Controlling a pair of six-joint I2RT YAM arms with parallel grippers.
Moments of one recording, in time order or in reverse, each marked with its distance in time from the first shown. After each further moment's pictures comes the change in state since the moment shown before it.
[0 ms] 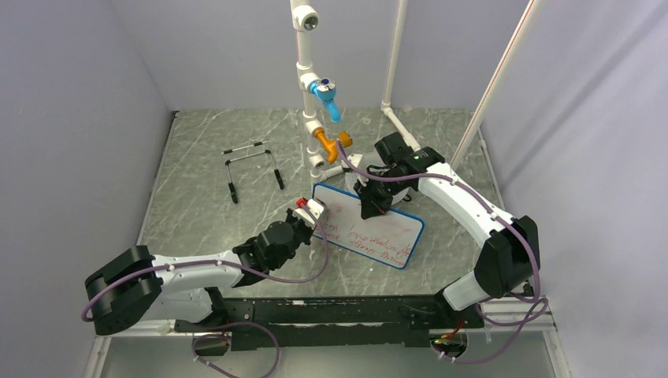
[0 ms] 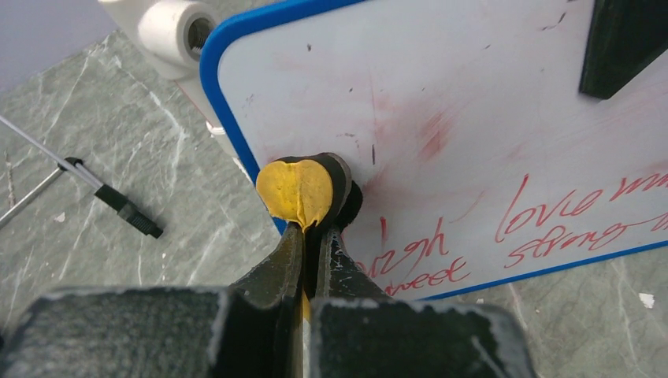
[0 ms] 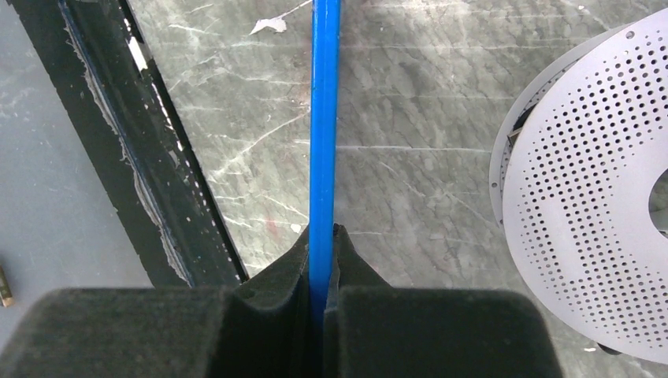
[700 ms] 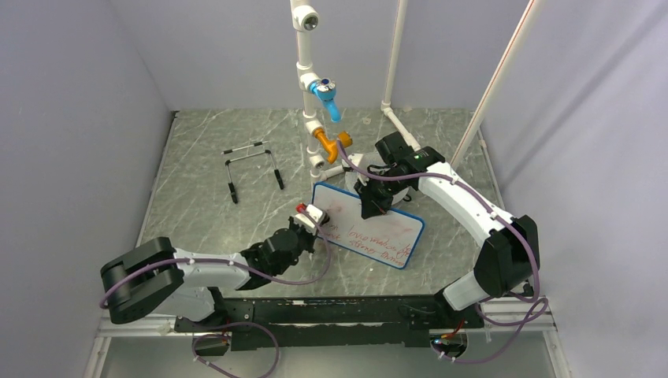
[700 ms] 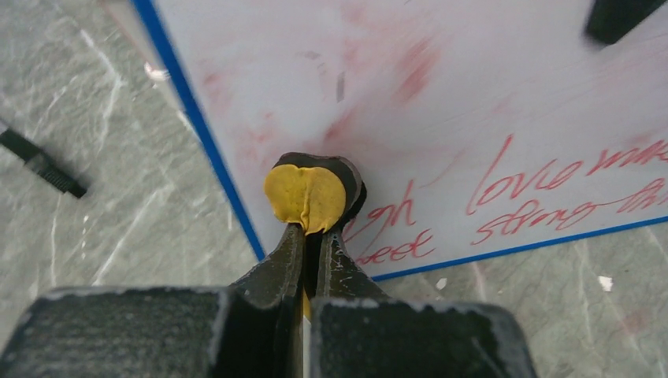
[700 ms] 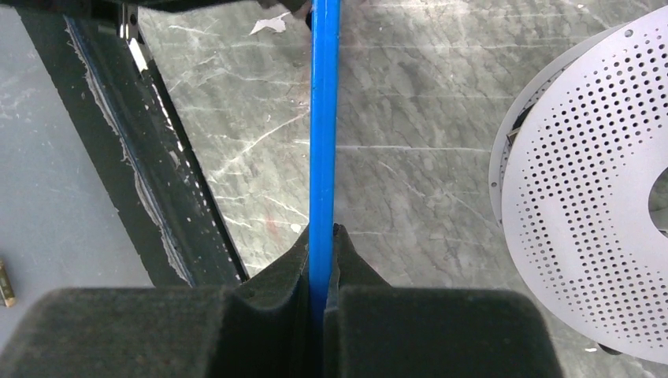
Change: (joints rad) left arm -0.034 0.132 -0.033 0.119 0.010 -0.146; right arm -0.007 0.003 0.000 0.001 -0.003 0.001
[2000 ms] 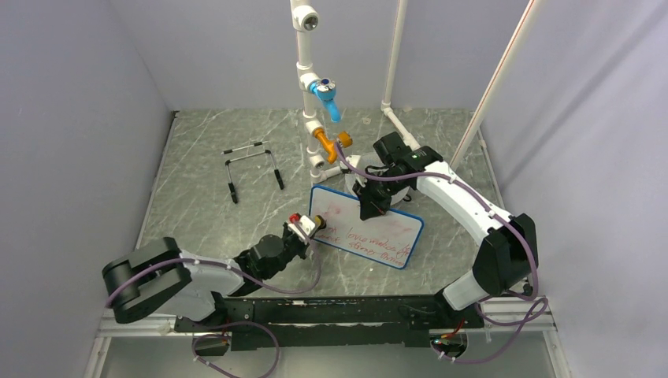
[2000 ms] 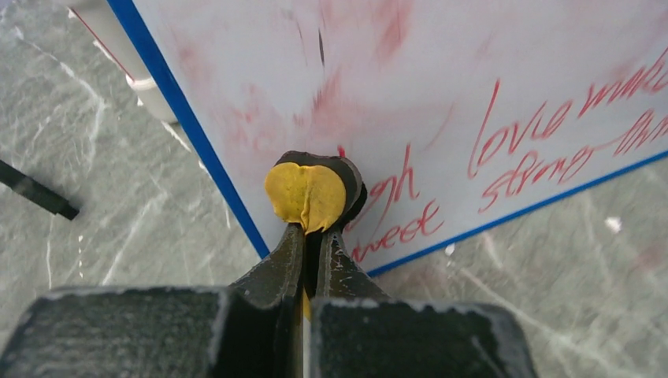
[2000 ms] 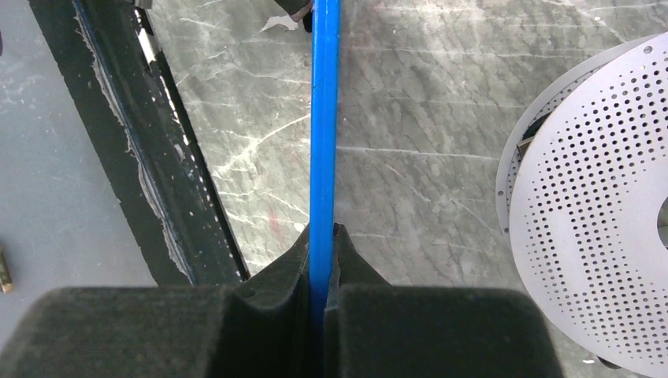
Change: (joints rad) left arm 0.063 -0.030 -0.150 0.203 0.167 0.093; right arm 0.010 0.011 0.009 -0.016 -0.022 -0.037
